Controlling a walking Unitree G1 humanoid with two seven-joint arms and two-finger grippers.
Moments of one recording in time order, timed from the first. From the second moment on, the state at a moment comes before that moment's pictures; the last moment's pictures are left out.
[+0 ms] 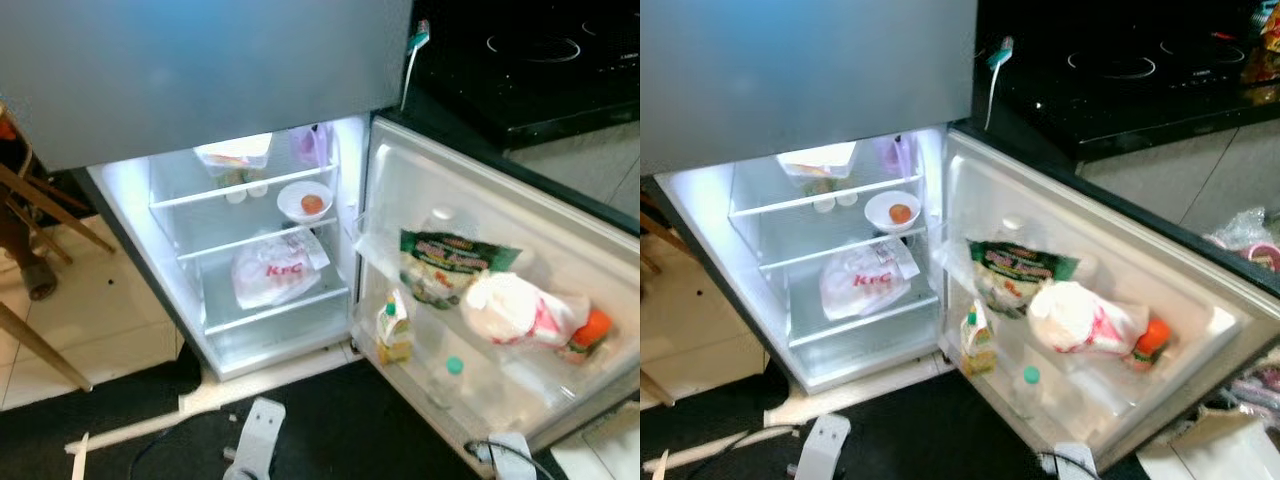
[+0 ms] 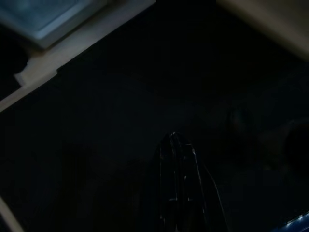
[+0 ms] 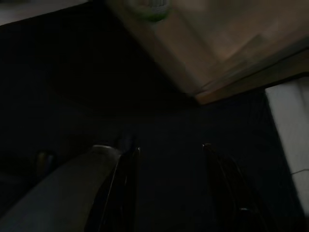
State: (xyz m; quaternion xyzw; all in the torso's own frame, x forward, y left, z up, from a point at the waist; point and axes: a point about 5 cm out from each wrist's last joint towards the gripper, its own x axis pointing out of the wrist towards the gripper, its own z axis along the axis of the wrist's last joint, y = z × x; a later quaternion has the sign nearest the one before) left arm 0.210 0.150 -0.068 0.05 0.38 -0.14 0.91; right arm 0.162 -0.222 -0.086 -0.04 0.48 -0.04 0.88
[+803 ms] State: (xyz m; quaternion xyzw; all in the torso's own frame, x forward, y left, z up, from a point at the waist) left arm 0.199 0.157 -0.074 0.04 0.40 -0.13 0.91; right arm 0.124 -0.233 -0.100 -0.07 0.56 -0.05 0.82
